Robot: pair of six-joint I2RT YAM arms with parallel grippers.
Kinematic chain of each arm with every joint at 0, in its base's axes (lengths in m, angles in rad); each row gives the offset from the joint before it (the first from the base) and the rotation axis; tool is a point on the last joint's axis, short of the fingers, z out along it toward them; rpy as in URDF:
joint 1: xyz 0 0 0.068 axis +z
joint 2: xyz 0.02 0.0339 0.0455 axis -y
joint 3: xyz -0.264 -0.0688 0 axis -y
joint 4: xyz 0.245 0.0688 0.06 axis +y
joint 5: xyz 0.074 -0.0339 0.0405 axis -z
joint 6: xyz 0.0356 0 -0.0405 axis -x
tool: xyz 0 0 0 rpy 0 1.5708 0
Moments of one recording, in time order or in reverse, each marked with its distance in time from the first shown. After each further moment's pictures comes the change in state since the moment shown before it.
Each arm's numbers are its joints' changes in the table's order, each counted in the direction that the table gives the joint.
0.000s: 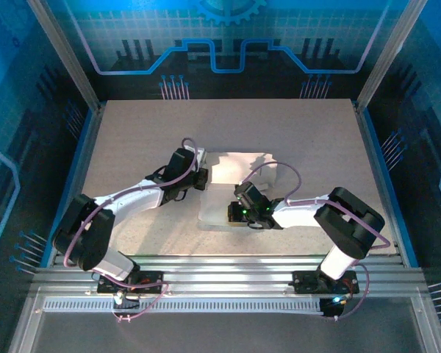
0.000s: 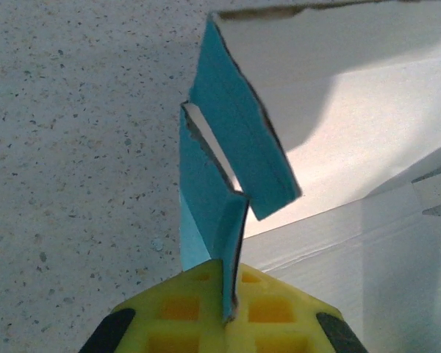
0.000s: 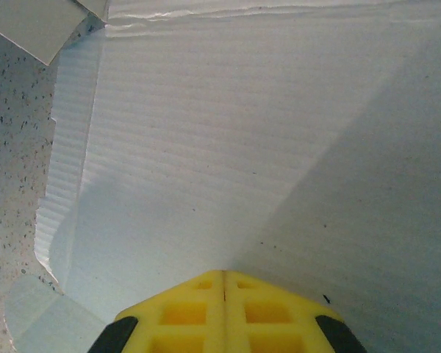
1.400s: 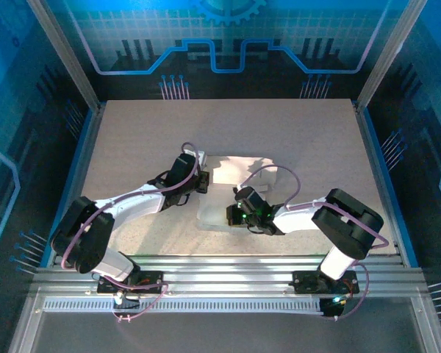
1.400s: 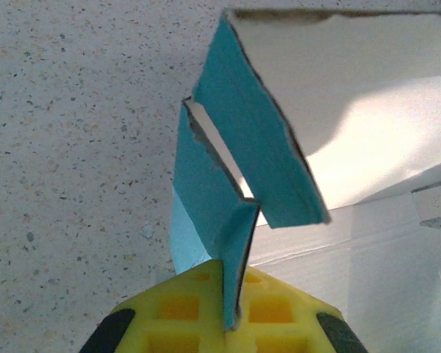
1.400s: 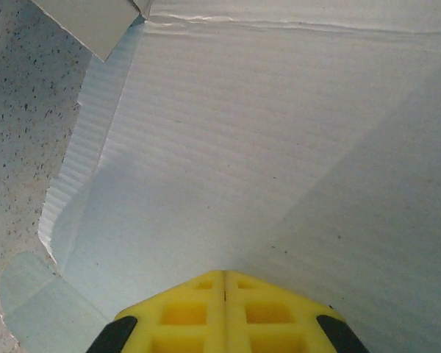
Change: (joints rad) left arm -0.046 0.012 -0.037 -0.033 -0.061 0.078; right arm 0.033 -0.003 -0.066 -0.152 0.041 0.076
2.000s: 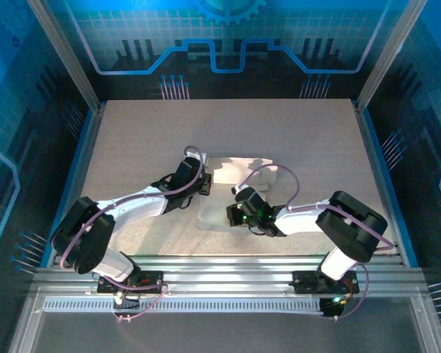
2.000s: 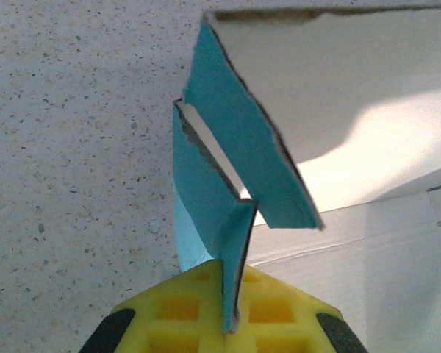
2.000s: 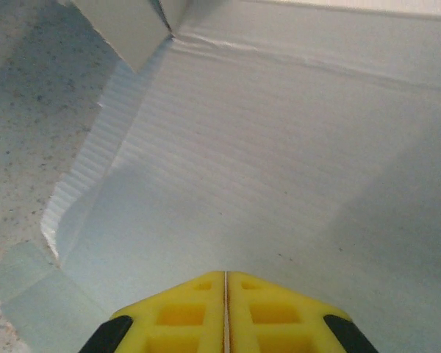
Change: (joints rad) left arm -0.056 -0.001 -0.005 0.005 -0.106 0.024; right arm 0.013 0.047 -0.013 -0.006 0.045 0.135
